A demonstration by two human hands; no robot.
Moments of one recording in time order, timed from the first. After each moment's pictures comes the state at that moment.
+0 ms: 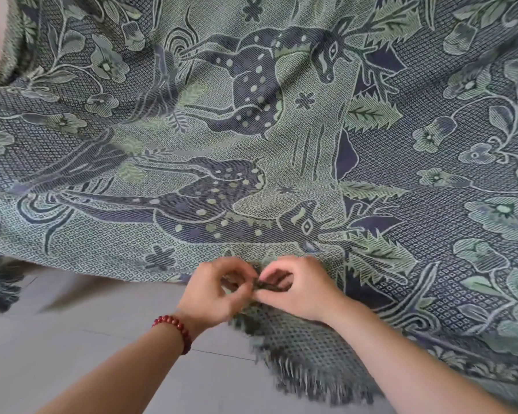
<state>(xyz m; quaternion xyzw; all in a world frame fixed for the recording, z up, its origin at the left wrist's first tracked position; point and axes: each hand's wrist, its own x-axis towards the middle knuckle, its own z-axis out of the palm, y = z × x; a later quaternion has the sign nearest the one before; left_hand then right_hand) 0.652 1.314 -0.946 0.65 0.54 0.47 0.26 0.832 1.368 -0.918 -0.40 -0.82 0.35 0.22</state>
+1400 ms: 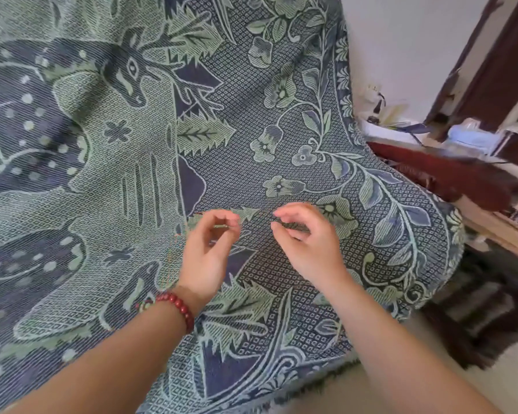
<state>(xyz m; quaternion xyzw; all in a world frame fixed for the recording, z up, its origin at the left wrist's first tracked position) 0.867 1.501 -0.853 0.60 0.34 0.57 0.45 1.027 1.469 -0.833 -0.54 -0.59 0.20 0.56</state>
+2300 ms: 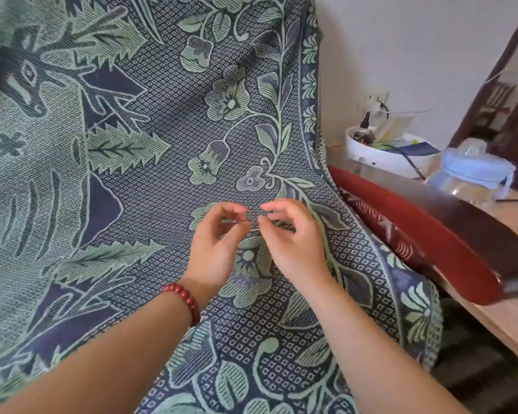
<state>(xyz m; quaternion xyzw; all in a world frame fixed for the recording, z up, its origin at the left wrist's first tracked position) 1.116 1.600 -0.849 0.60 0.38 0.58 0.41 1.247 1.590 -0.841 -0.46 -0.61 0.24 0.59</state>
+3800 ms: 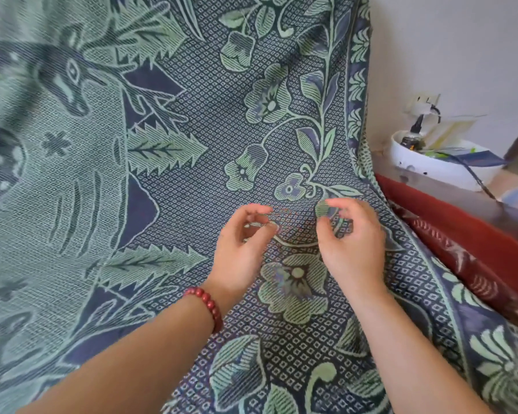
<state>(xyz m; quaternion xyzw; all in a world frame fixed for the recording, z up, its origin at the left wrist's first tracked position) 1.101 1.624 -0.849 0.54 0.40 0.59 0.44 1.257 1.628 -0.842 -0.57 -0.59 0.03 0.56</state>
